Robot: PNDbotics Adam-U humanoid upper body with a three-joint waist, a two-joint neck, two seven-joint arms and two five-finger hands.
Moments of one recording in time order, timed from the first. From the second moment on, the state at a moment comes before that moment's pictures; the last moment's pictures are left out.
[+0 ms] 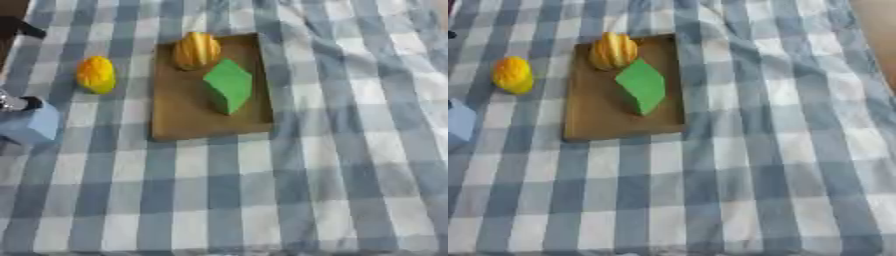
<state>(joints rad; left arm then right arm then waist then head) -0.52 1.07 -0.25 -1.60 -0.47 -0.05 -0.46 -0.71 -0.91 0.08 -1.90 0.20 0.12 -0.17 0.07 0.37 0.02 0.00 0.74</state>
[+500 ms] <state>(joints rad) -0.55 1.05 -0.21 -1.56 -0.55 0.01 -0.63 -0.70 -0.91 0.08 -1.89 0.20 0.12 -0.17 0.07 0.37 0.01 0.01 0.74</state>
